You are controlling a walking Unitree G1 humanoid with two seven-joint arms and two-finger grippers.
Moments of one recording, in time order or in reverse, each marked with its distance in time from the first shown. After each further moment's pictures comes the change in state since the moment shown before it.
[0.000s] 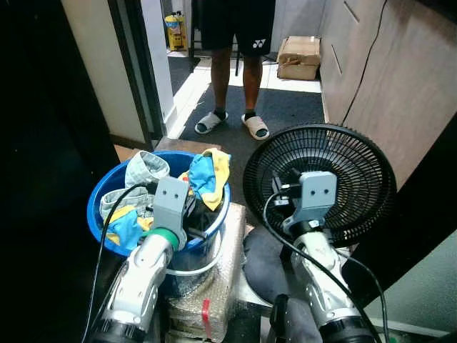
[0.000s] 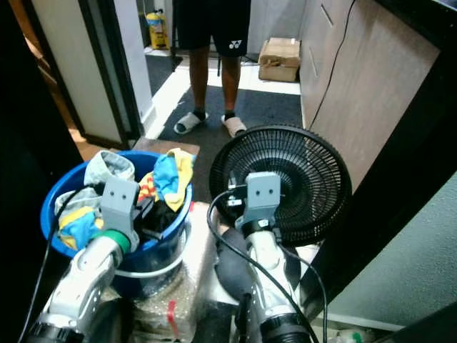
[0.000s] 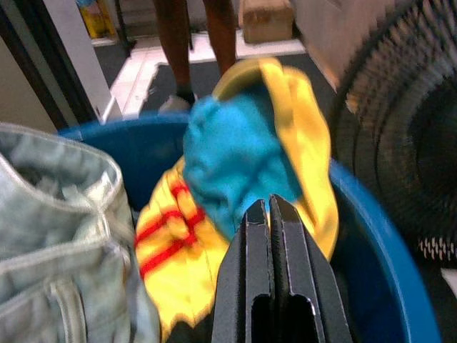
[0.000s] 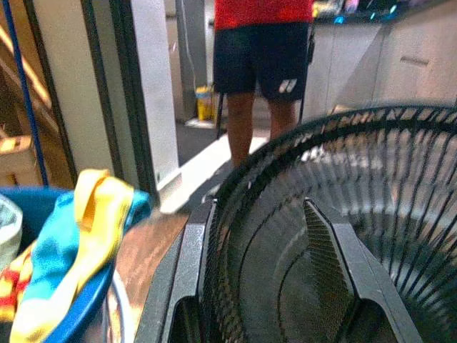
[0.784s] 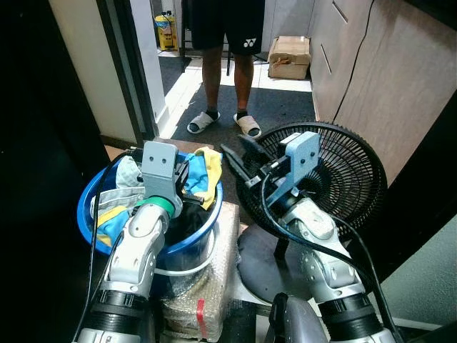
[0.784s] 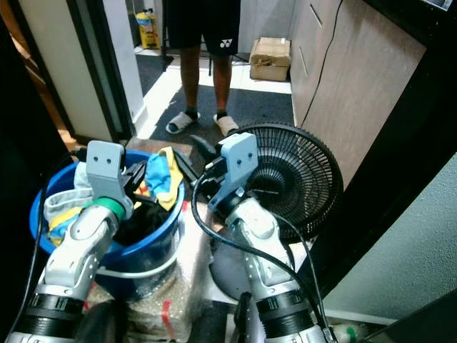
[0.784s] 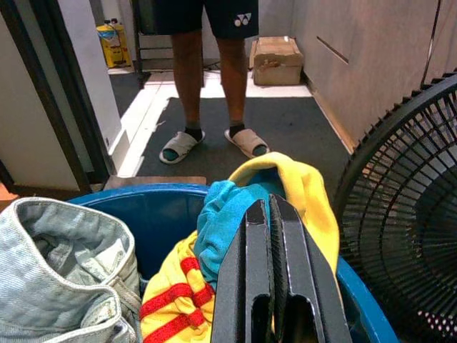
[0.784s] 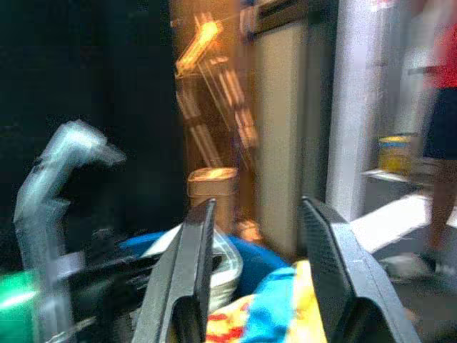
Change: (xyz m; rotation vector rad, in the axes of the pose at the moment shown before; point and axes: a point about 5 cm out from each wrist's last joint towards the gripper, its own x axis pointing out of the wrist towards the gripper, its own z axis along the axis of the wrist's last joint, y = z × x) left arm 0.013 0.011 0.039 -0.058 -0.092 0.062; right arm 0.018 0.054 0.063 0.166 -0.109 0.699
